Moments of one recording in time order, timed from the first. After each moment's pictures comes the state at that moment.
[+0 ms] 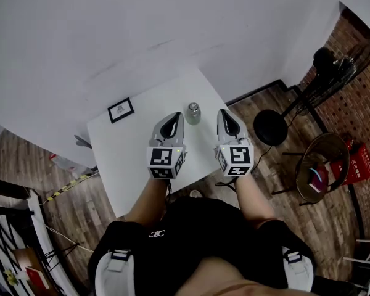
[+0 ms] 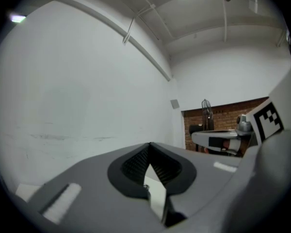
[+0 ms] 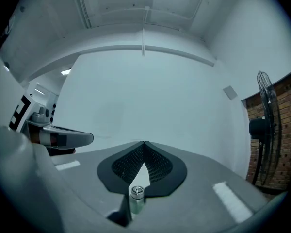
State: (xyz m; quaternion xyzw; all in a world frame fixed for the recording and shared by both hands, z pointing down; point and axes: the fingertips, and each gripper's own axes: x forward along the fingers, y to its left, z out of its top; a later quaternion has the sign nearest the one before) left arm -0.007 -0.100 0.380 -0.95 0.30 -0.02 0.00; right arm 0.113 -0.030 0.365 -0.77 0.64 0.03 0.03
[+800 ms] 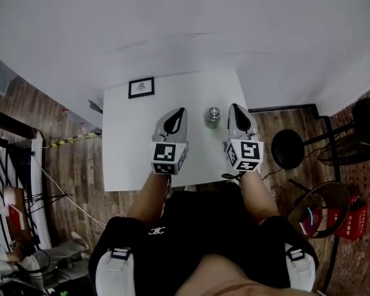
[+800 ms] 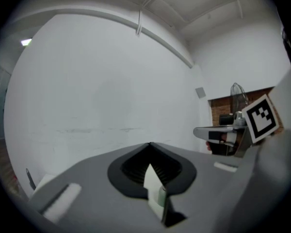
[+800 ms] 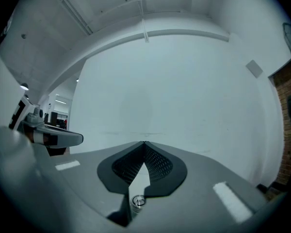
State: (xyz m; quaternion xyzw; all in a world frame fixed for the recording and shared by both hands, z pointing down) left arm -0.018 -0.165 0.410 -0.89 0.45 -0.05 -0.01; right arm 0.146 -0.140 0.394 -0.67 0.74 -0.01 0.02
